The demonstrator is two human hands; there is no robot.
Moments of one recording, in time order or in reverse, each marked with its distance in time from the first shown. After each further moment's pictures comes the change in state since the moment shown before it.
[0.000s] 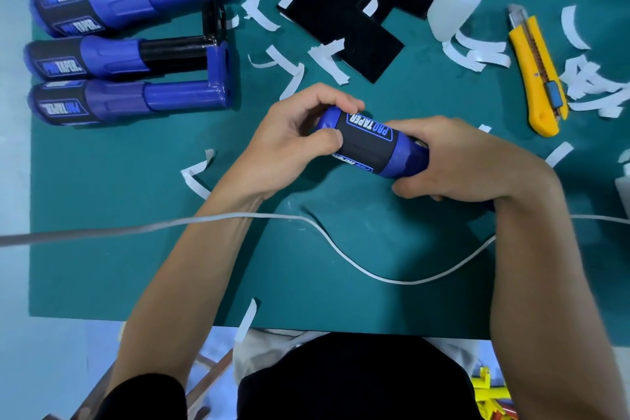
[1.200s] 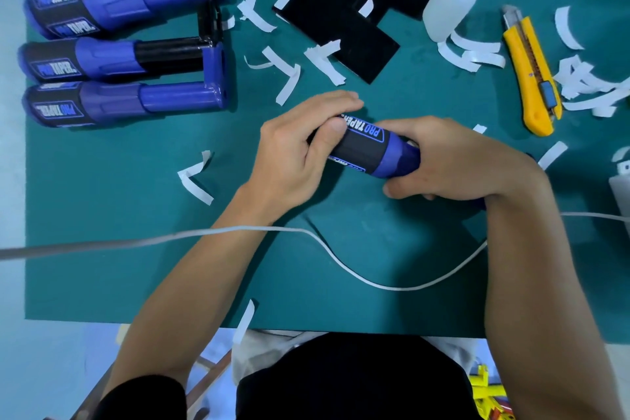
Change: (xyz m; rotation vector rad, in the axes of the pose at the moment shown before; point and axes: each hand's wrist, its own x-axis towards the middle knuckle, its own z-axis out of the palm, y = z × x) left_hand 0.000 -0.026 0.013 0.563 0.289 0.499; right_hand 0.003 -0.007 0.000 0.027 -0.008 0.009
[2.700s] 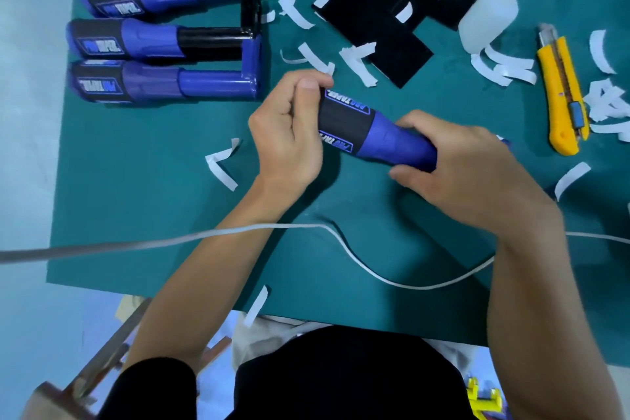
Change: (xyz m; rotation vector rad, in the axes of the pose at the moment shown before) left_hand 0.003 0.005 -0.011 -0.059 0.462 -0.319; right_hand -0.012 -0.020 0.028 -0.344 0.388 -0.004
